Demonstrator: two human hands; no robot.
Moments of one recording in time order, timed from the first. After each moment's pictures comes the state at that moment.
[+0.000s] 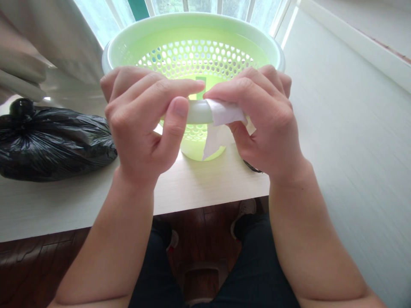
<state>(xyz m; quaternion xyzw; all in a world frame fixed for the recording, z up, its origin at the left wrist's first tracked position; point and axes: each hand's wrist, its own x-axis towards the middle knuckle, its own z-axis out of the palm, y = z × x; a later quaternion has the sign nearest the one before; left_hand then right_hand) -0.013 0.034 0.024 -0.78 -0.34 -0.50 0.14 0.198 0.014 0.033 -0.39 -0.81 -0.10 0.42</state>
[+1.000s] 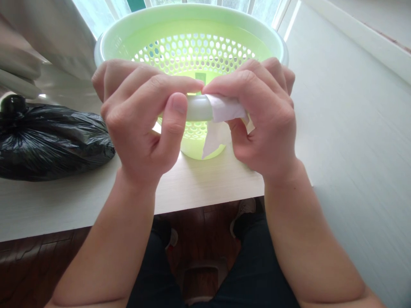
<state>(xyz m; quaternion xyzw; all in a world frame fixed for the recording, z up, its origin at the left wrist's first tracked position) -0.007 0.032 0.022 -0.77 -0.36 -0.51 0.13 0.193 0.019 0.024 -0.38 -0.79 -0.13 0.47</state>
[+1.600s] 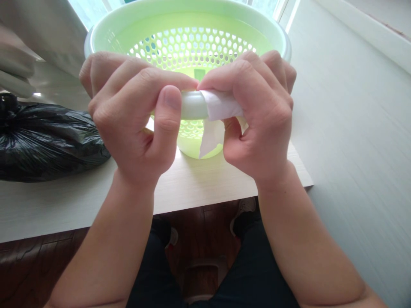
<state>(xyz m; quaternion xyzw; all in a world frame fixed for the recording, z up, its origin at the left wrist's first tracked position) 0.000 0.030 0.021 -0.75 -0.37 -0.53 0.13 0.175 0.007 0.029 -0.47 -0.75 -0.15 0.45</state>
